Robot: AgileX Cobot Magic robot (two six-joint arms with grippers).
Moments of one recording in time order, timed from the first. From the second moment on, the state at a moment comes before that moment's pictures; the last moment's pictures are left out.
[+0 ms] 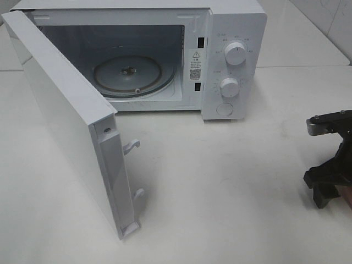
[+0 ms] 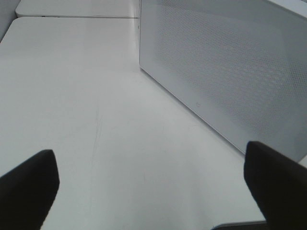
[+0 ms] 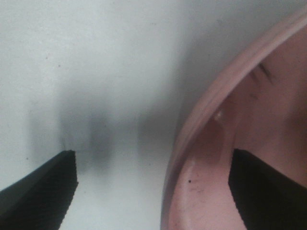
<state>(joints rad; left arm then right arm) 0.07 -0.01 -0.51 -0.18 1.09 0.09 0.06 1.72 -0.70 -0.15 0.52 0.13</state>
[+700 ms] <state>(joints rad) 0.07 -0.01 -0.51 -0.18 1.09 0.09 0.06 1.74 -0.70 -0.18 0.50 0.14</state>
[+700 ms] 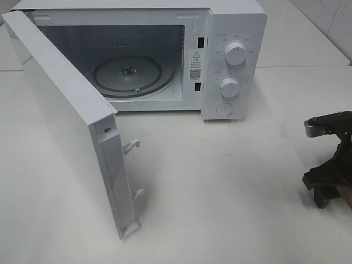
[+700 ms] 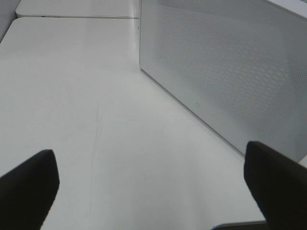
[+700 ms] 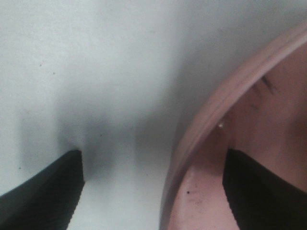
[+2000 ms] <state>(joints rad) 0.07 -0.01 -0.51 -0.18 1.09 0.09 0.09 1.68 -0.70 -0.37 0.62 0.33</state>
